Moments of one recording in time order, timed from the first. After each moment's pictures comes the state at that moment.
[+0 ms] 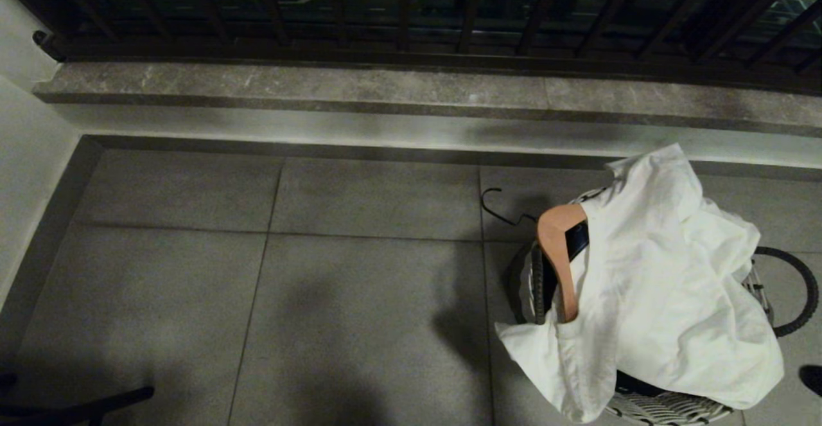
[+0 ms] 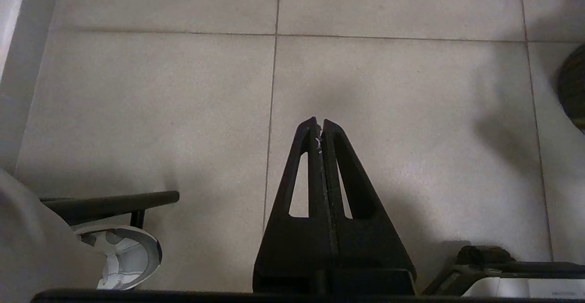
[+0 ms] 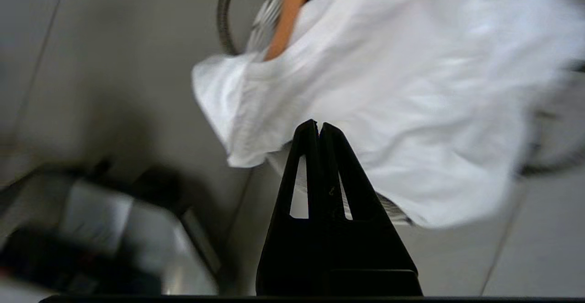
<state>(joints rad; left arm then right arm) 0.00 0.00 0.00 -0.02 0.00 0.00 0.02 0.65 -0.52 0.19 0.25 -0.20</state>
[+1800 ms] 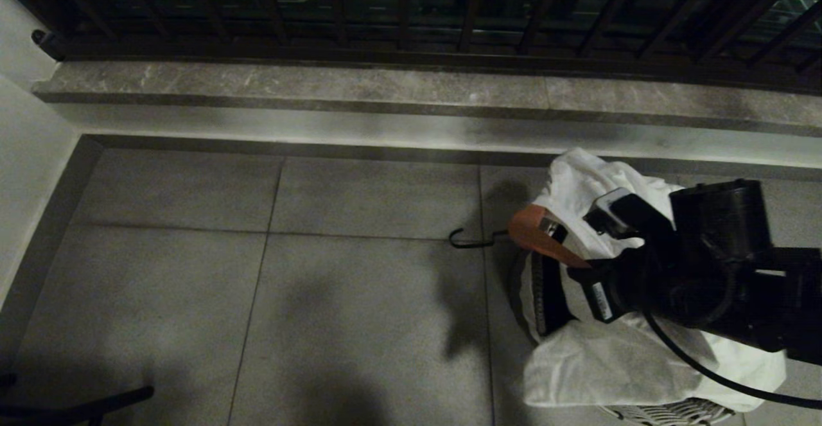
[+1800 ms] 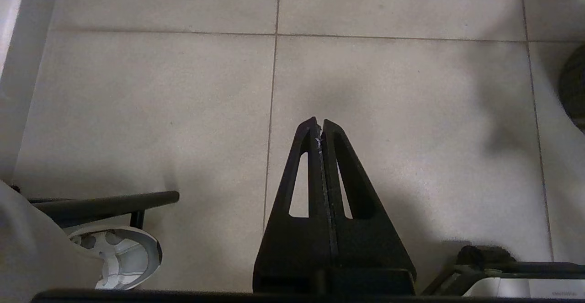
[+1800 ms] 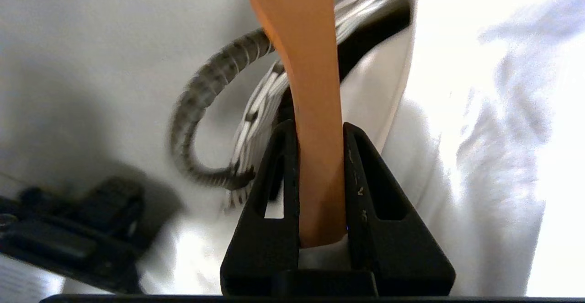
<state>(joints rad) 0.00 0.00 0.00 -0.02 0.00 0.00 0.38 1.51 -0.72 -0.28 -0.17 -0.19</state>
